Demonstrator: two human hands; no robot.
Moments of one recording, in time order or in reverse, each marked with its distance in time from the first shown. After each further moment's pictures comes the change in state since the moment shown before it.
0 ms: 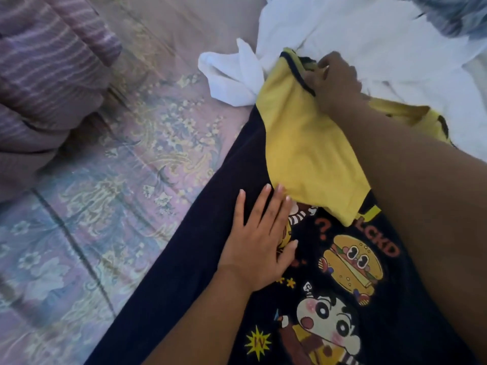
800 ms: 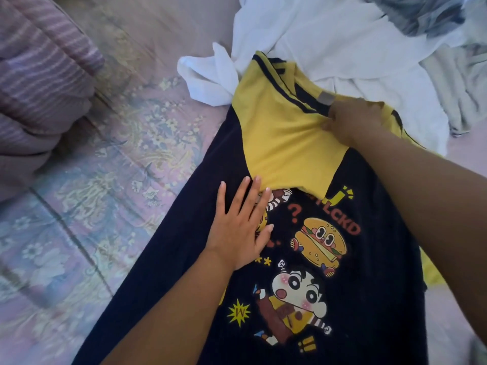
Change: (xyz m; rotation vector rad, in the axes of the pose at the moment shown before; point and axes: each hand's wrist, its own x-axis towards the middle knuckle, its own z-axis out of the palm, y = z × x) left_hand -0.001 0.002 -0.002 -0.014 -0.020 0.023; right_hand -0.051 0.061 -0.058 -0.733 -0.291 0.011
